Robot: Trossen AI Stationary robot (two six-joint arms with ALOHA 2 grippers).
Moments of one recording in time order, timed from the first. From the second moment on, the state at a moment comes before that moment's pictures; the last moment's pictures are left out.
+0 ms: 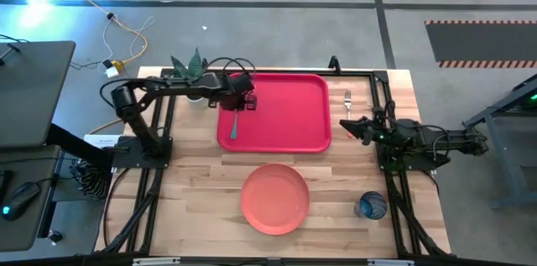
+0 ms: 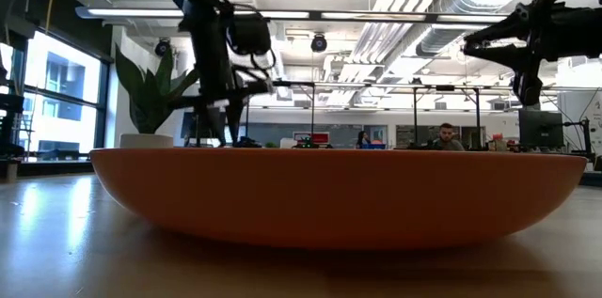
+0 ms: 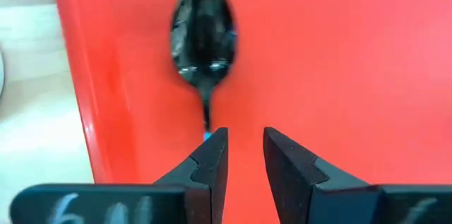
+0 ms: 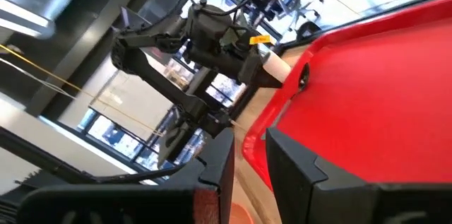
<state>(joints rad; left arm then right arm) 0.45 1.70 1.14 -0.69 -0.12 -0.96 0.04 0.01 0.05 0.00 0.36 0.88</state>
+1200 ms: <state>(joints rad) 0.29 1.13 1.14 -0.71 -0.13 -0.59 0.04 0.18 0.33 0.35 0.41 0.52</state>
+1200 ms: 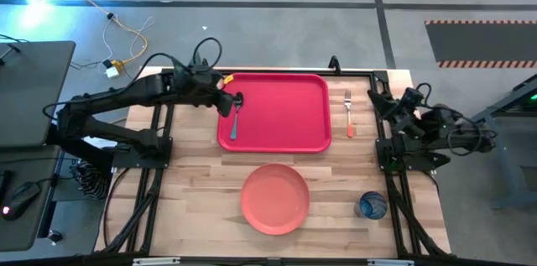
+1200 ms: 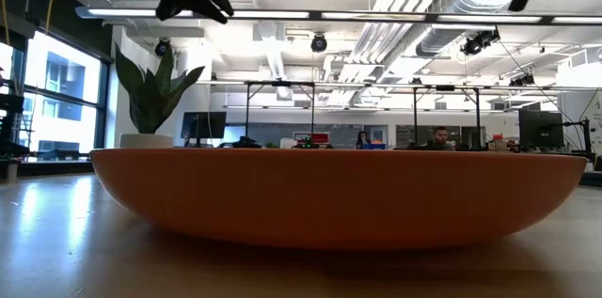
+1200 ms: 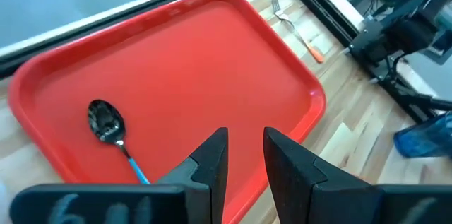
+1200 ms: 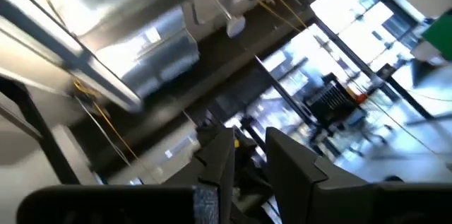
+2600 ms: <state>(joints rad) 0.29 1.11 1.14 -0.81 -0.14 -0.56 0.19 1.23 0.67 -0.04 0.10 0.79</state>
